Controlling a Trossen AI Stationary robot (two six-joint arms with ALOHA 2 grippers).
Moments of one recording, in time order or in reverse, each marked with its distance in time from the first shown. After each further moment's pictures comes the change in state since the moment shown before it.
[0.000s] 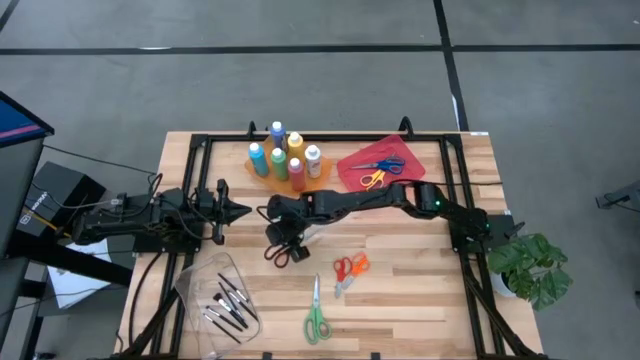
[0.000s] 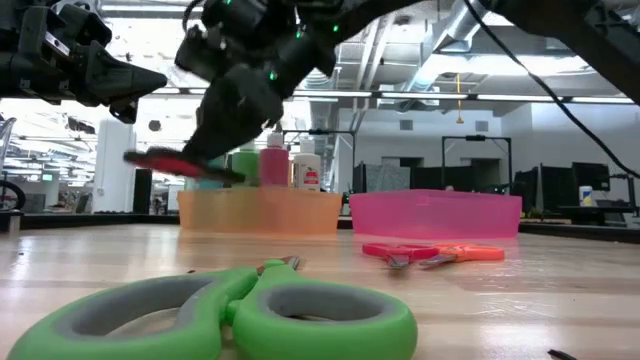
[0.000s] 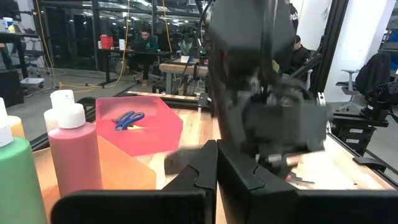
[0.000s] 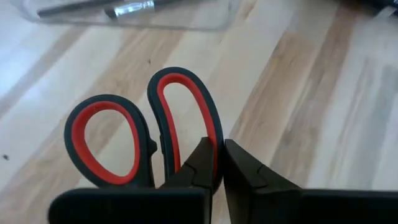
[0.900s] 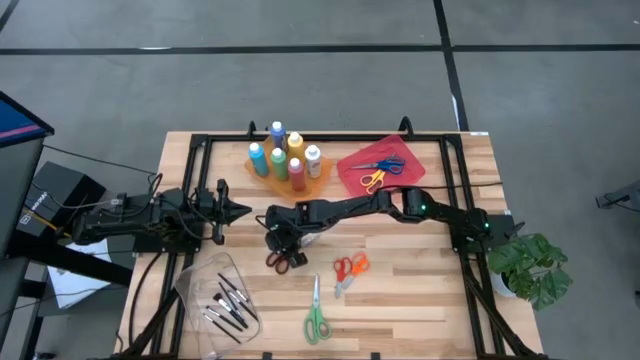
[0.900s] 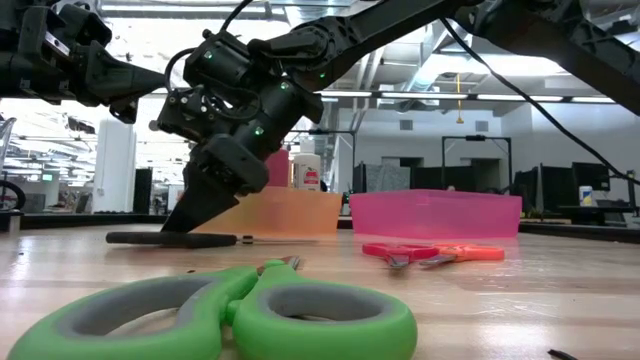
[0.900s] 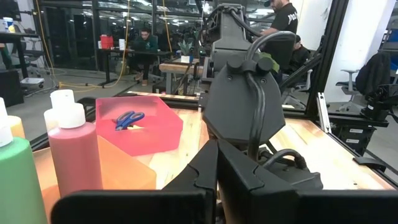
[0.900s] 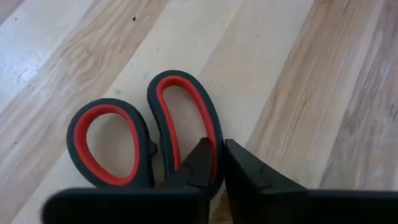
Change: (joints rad) left arm 0.000 0.000 0.000 0.000 0.000 0.000; right arm -0.004 0.147 0.007 0.044 -0.005 0.040
